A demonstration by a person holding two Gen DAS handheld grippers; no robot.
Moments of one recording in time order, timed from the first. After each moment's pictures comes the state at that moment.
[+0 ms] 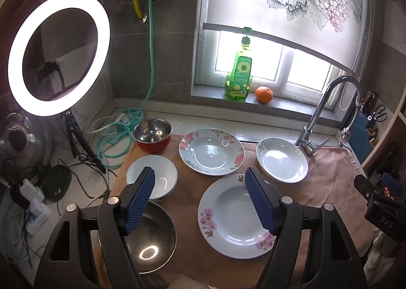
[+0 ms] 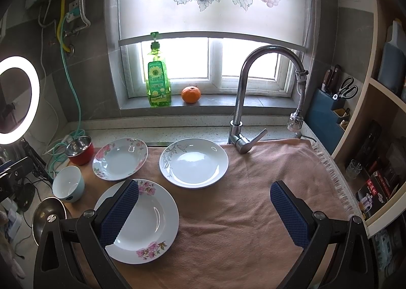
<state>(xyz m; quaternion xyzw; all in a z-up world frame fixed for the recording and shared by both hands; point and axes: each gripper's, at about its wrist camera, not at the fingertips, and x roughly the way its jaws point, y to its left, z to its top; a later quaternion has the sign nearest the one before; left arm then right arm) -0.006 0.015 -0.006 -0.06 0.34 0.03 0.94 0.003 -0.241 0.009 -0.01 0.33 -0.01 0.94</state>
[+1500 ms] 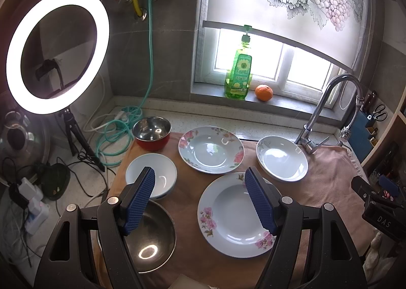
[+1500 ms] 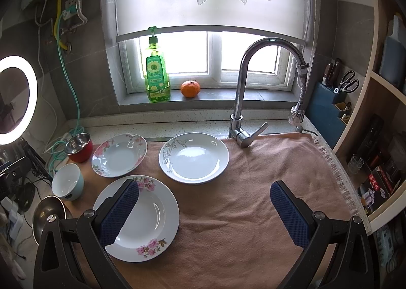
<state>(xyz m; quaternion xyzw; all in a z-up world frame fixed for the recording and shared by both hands) -0.006 0.016 -0.010 -0.06 0.34 0.03 0.94 0.005 -0.243 0.001 0.00 0.34 -0.01 0.94</state>
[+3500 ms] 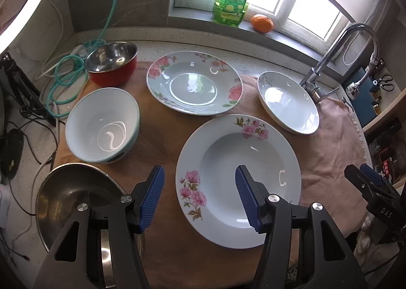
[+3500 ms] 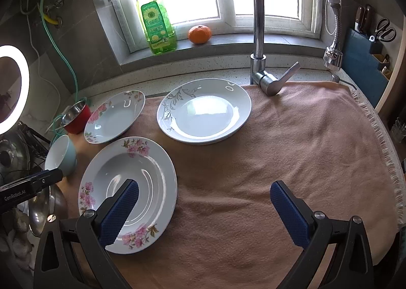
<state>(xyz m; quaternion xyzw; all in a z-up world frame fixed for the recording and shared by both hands) 0.062 0.008 -0.113 -0.09 0.50 -0.04 0.86 0.063 -0.269 -0.098 0.05 0.45 0.06 0.89</state>
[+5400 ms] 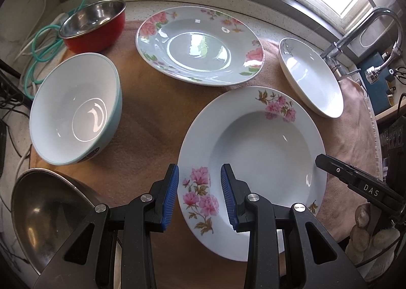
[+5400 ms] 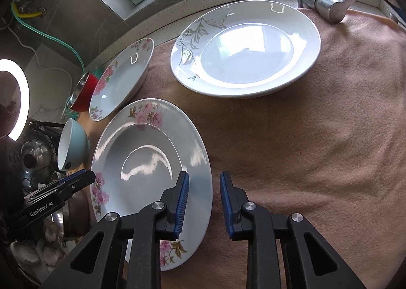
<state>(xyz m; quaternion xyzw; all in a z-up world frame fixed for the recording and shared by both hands) 0.101 0.011 -0.166 -0.08 0.59 -0.05 0.80 0.123 -0.245 -0.182 0.14 0.58 0.16 0.78</state>
